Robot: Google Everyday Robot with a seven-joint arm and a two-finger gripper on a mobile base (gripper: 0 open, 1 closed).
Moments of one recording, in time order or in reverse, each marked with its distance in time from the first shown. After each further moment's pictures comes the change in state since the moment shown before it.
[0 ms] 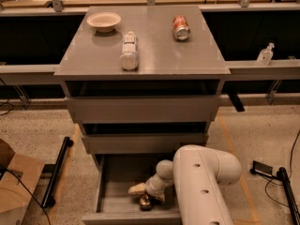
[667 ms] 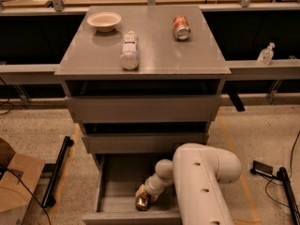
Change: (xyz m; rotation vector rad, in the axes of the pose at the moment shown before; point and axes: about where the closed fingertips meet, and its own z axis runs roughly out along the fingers) arm 0.002 0.005 -0.007 0.000 0.000 0.000
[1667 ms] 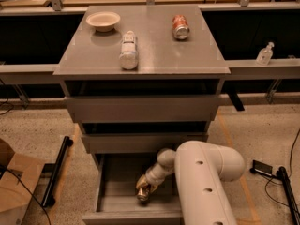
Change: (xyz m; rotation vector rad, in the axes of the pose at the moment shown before) arm -0.028 0.023 -0.035 -0.028 0.000 -0.035
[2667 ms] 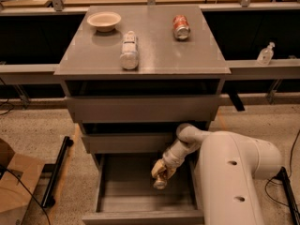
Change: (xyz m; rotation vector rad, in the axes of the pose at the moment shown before) arm 0.023 0.010 -0.167 -0.029 0.153 -0.159
